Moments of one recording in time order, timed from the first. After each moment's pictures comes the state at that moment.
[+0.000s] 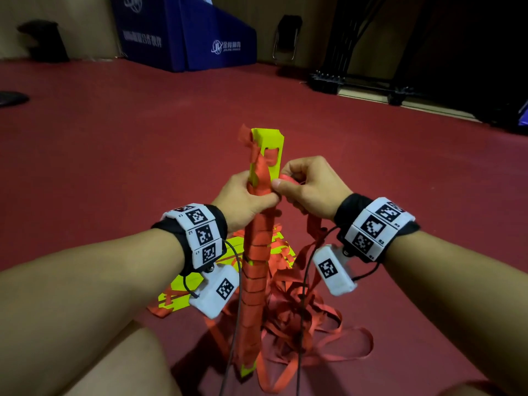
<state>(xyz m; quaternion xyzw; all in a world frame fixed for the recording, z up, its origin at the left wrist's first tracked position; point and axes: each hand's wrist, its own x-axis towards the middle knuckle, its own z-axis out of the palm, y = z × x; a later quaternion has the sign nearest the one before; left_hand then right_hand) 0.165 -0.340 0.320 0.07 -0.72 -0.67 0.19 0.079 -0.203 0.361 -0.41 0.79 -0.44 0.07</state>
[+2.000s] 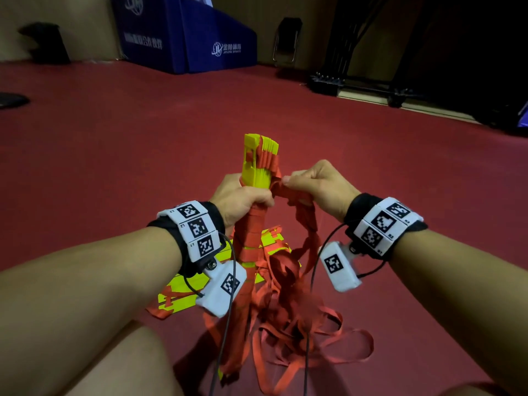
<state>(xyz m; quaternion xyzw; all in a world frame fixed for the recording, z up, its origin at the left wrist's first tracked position) 0.161 -0.349 0.326 0.14 -0.72 -0.66 0.15 0.068 -0.193 0.361 -0.41 0.75 -0.50 0.16</state>
